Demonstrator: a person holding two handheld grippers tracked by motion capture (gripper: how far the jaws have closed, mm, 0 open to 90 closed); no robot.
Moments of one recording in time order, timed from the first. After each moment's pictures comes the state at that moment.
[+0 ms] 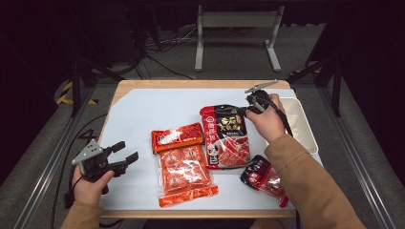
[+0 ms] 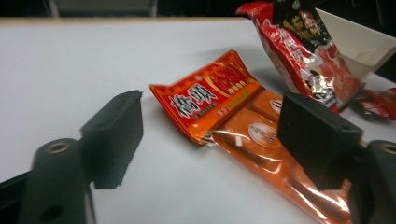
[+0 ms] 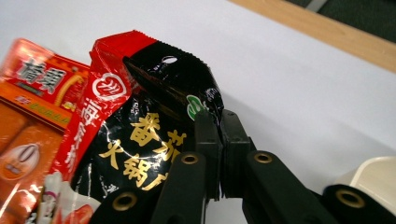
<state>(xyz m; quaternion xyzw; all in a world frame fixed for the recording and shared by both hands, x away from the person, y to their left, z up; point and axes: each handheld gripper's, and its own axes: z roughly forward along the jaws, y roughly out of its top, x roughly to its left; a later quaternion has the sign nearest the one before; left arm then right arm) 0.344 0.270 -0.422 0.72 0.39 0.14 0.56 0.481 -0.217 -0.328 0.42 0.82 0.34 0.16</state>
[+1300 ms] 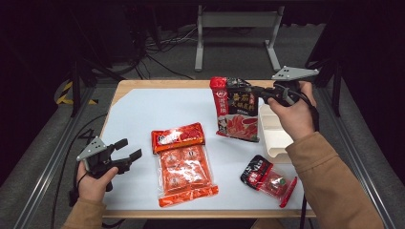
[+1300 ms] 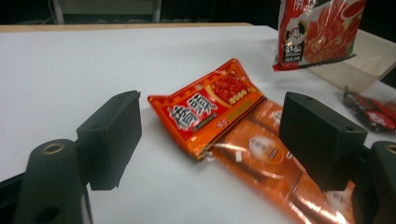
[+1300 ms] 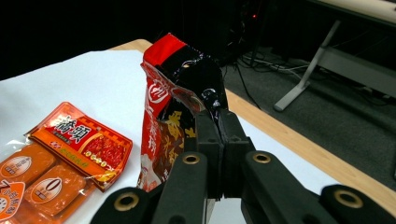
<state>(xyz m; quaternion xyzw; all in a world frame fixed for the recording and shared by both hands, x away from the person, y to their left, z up) 0.352 0.257 -0.414 0.71 0.39 0.15 0.56 0.439 -0.251 -0.250 0.32 0.79 0.44 0.27</state>
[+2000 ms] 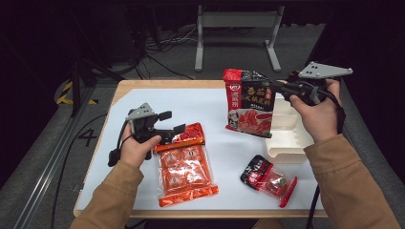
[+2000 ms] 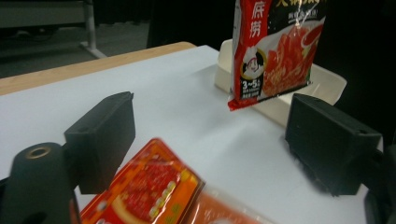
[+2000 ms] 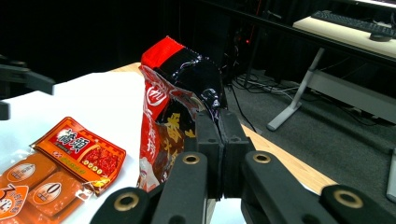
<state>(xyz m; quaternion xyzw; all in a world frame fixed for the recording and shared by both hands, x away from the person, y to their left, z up) 0.428 0.134 -0.354 0.75 0.31 0.08 0.59 0.420 -0.295 -0.228 0.31 0.77 0.48 0.29</state>
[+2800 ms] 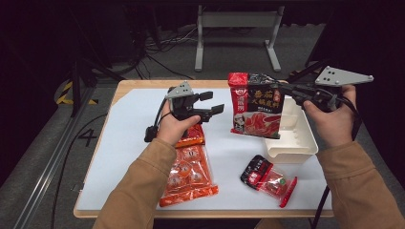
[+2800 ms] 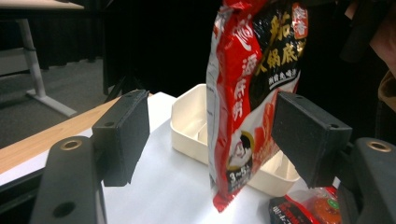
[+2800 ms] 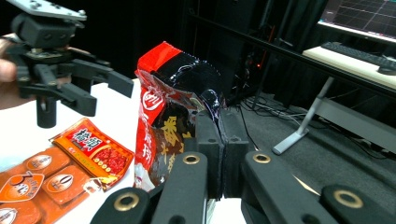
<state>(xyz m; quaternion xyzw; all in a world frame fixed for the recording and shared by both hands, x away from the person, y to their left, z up) 0.468 0.046 -0.323 0.74 0.21 0.06 0.64 0.403 -0.316 -0.226 0.25 0.77 0.52 0.29</state>
